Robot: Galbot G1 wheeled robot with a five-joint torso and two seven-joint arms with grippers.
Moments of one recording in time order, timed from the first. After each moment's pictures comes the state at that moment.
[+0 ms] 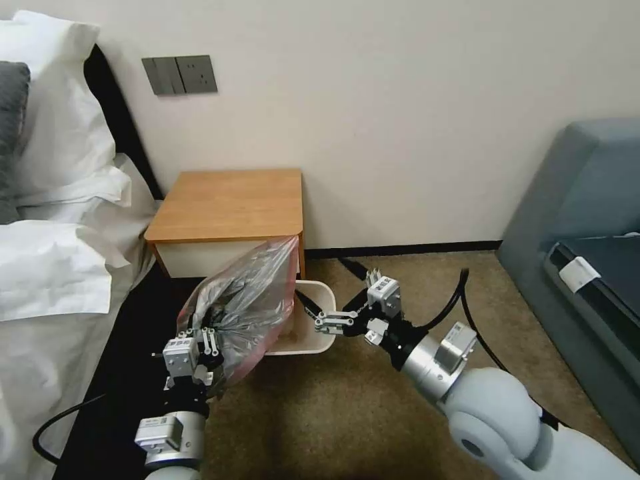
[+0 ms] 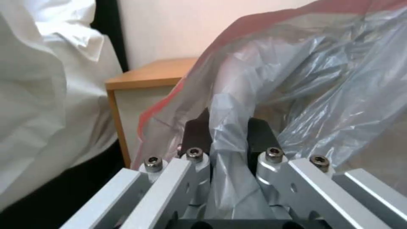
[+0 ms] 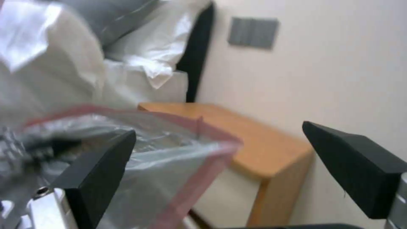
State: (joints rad) left arm 1.80 -1.55 -0.54 -2.25 0.08 -0.11 -0.10; right arm -1.06 0.88 -0.06 2.20 0.20 -0.05 -0.05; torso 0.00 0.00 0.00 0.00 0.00
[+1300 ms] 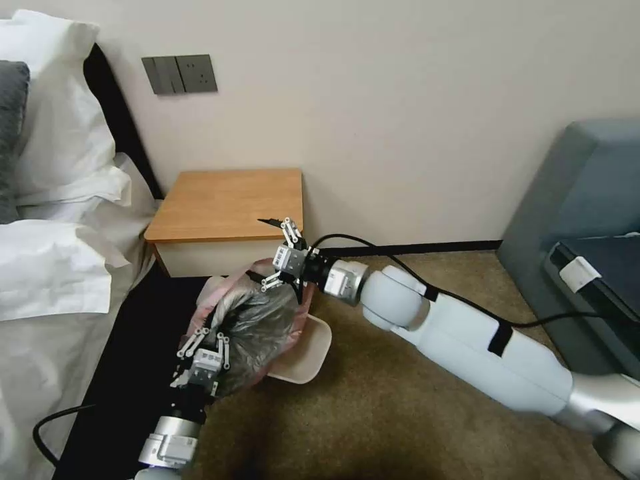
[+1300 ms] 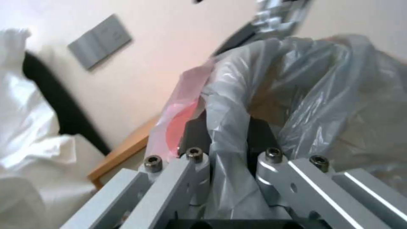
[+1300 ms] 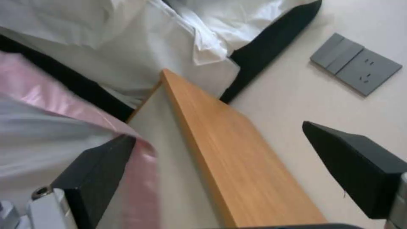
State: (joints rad) left arm 1.78 -1.53 -0.65 -2.14 0.47 -0.42 0.07; right arm -0.35 1.06 -0.53 1.72 0.08 -0.05 -0.16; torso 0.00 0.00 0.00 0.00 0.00
